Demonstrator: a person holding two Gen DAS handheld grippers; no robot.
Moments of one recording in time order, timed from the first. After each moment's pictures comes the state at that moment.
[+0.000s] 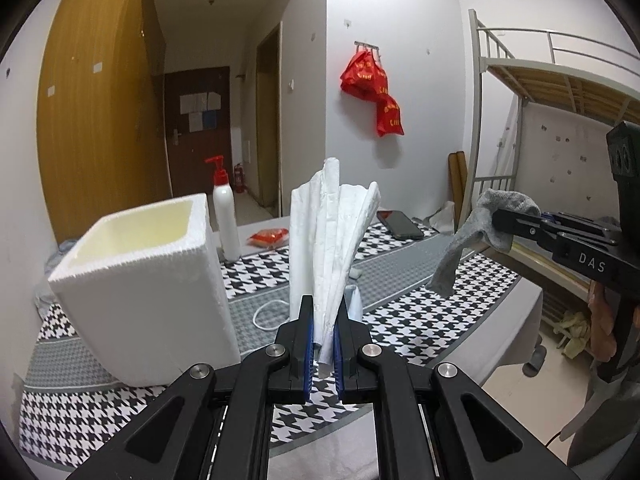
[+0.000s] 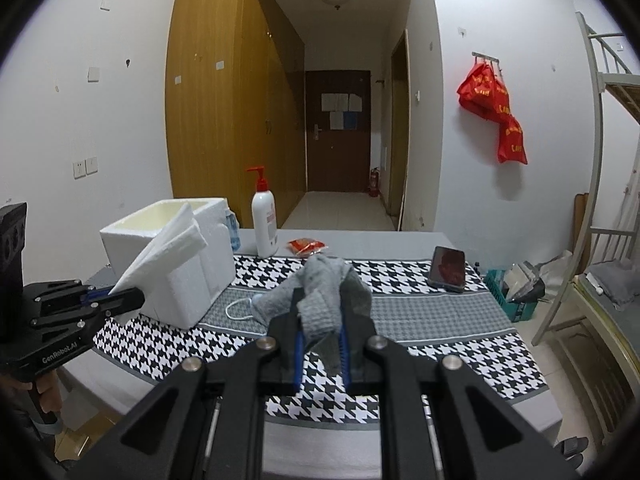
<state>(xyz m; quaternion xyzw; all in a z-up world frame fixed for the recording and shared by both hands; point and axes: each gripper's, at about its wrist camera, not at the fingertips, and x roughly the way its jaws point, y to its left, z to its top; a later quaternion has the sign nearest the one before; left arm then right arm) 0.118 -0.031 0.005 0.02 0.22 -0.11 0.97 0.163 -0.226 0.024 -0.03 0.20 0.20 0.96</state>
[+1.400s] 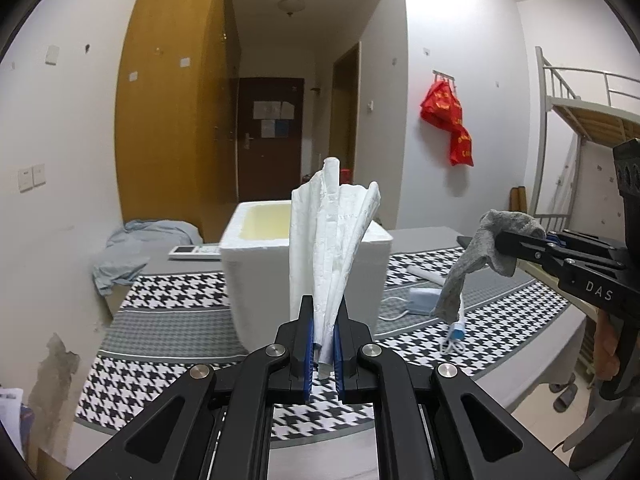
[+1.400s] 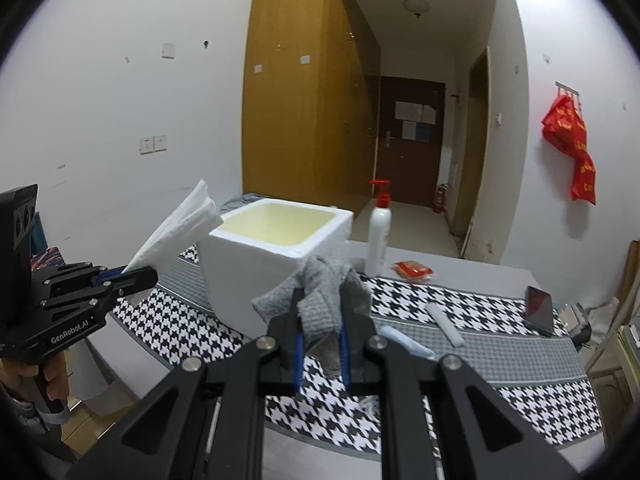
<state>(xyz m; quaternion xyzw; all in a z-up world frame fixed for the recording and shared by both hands) 0.061 0.075 0.008 -0.02 0.19 0.01 0.98 0.145 -0.096 0.035 -0.08 0.18 0.32 0.93</state>
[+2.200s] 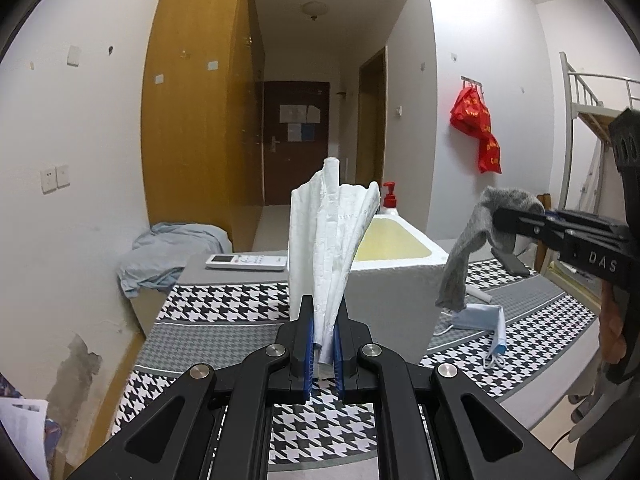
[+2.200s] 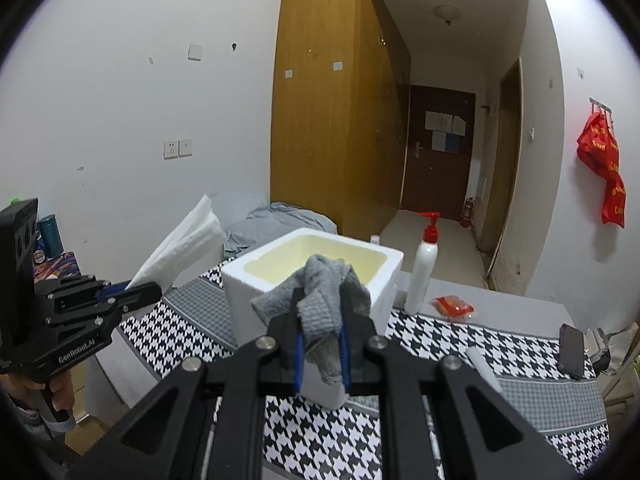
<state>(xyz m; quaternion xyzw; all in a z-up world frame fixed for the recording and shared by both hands) 0.071 0.114 0.020 -0.02 0.18 0.06 0.98 0.170 -0.042 0.059 -0.09 0.16 0.36 0.91</state>
